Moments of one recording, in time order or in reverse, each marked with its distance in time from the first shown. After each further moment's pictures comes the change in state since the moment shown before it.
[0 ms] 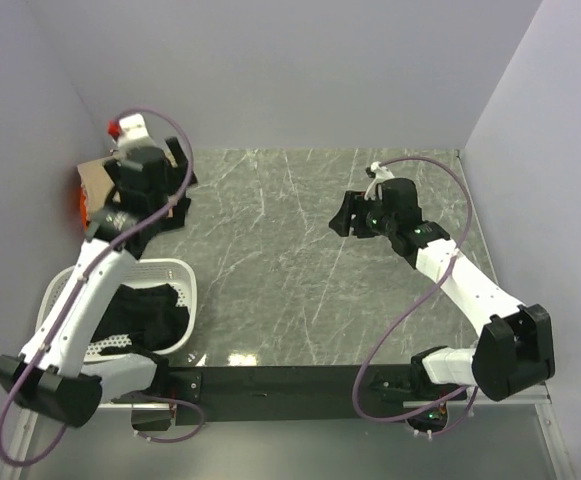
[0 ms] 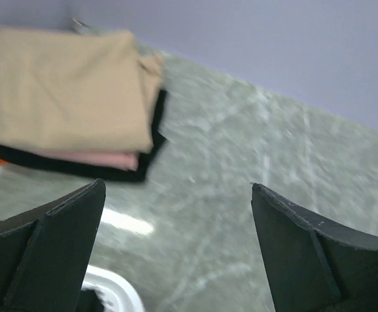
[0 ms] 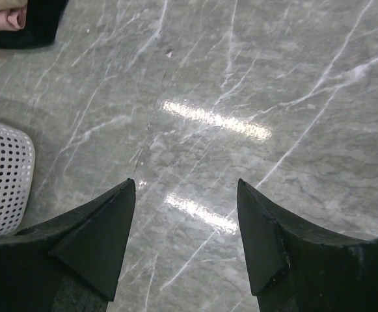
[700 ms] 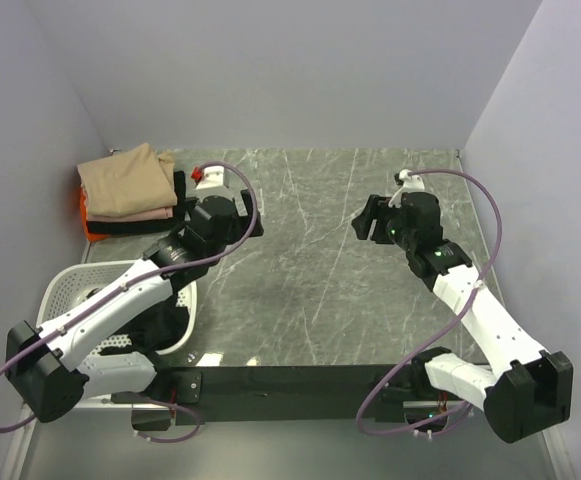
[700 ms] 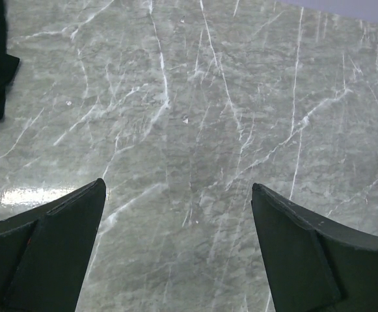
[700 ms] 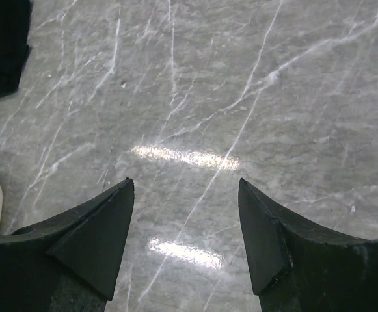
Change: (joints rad) left arm -0.412 -0.006 -0.317 0.198 0.030 -0.168; right arm -0.038 -0.222 -0.104 -0.021 0.192 0.008
